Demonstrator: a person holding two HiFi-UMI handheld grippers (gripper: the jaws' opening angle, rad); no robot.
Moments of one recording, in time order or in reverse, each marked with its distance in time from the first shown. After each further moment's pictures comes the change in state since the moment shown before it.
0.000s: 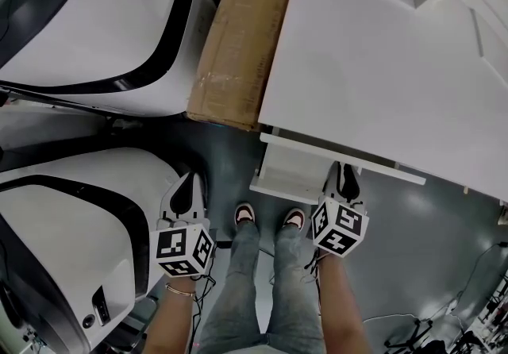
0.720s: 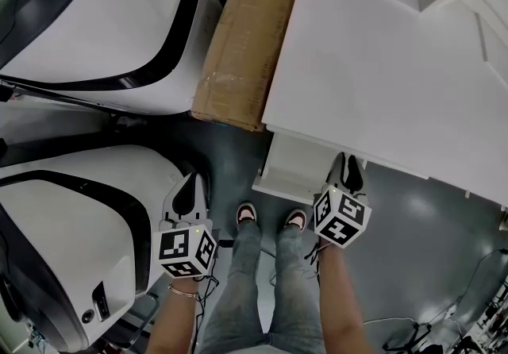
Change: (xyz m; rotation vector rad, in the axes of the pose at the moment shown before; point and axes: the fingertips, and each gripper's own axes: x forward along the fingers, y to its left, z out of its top) left arm -0.007 -0.001 0.003 -0.008 -0.006 0.027; right arm 0.017 -0.002 0.014 0.021 -0.009 -0.033
